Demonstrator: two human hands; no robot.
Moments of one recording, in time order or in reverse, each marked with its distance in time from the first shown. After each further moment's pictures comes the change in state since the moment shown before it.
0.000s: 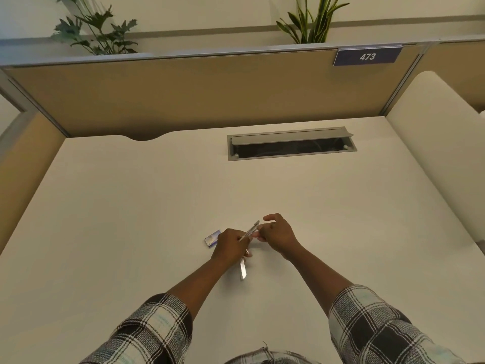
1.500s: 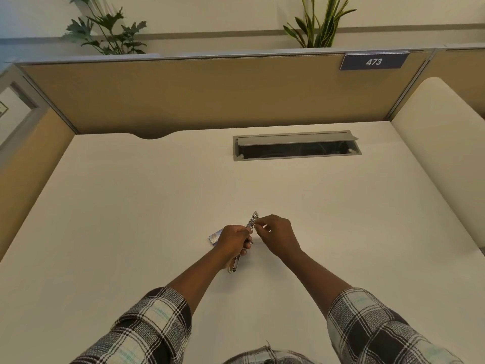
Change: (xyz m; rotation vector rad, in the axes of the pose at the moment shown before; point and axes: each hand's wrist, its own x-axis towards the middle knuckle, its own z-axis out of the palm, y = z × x) left_hand 0.000 0.007 -0.007 -0.502 -0.043 -0.221; right_hand -0.014 -0.008 0.013 -0.692 0.132 -0.505
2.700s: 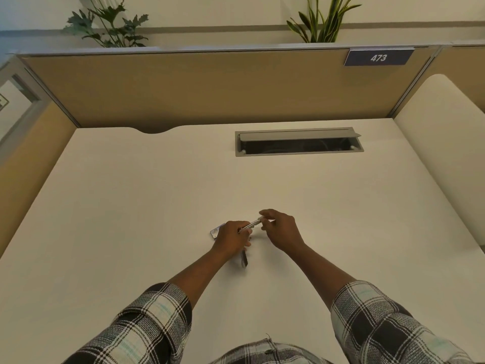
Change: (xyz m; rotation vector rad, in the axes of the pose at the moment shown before) left_hand -0.002 -0.010 -0.012 0.463 0.032 0.317; right_hand 0.002 0.013 0.000 0.161 -0.049 0.093
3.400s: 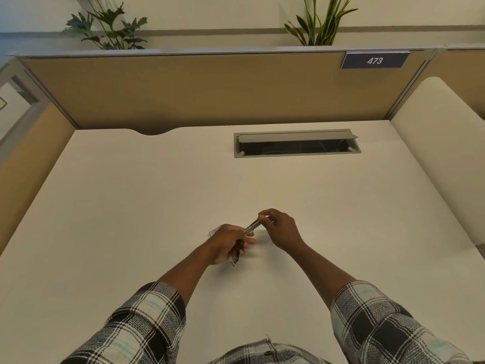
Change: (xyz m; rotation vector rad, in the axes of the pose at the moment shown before) left_hand -0.003 0.004 -0.015 -0.571 -0.272 -0.355; right_hand 0.001 -0.001 -0.003 0.044 0.010 0.011
